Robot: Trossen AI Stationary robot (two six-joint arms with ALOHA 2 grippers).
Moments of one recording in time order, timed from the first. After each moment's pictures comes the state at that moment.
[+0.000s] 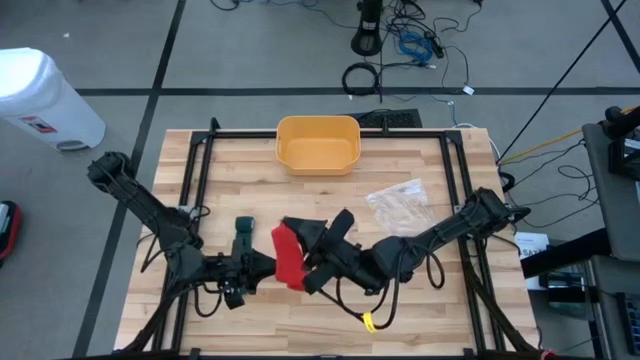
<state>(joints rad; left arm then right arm) -0.76 1.23 0.75 0.53 -0.73 1.34 0.47 1.93 1.86 0.55 0.96 -1.62</state>
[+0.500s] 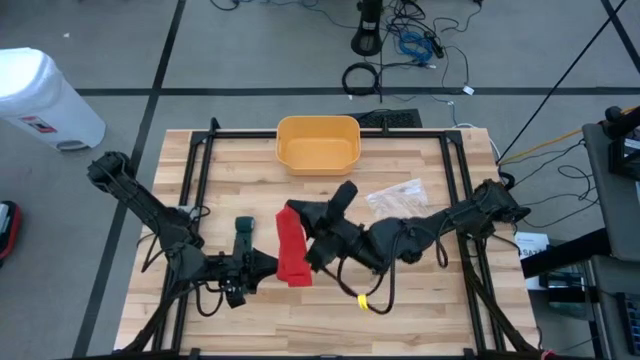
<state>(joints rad) -0.76 1.23 0.75 0.50 -0.73 1.31 0.40 1.83 1.86 0.24 0.92 -1.16</state>
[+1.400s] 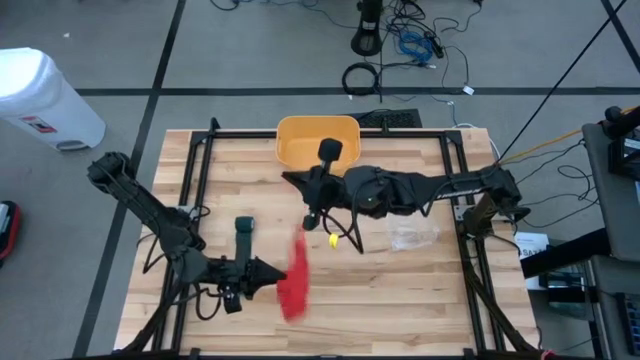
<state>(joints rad) -0.76 1.24 0.75 0.46 -0.62 1.29 0.16 1.77 1.86 -0.18 0.54 -0.52</state>
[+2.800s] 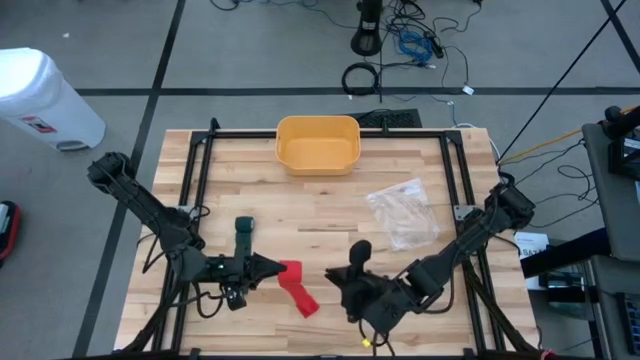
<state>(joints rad) -0.75 1.23 0.75 0.51 -0.72 1.49 0.64 1.77 1.45 -0.29 0.91 -0.18</state>
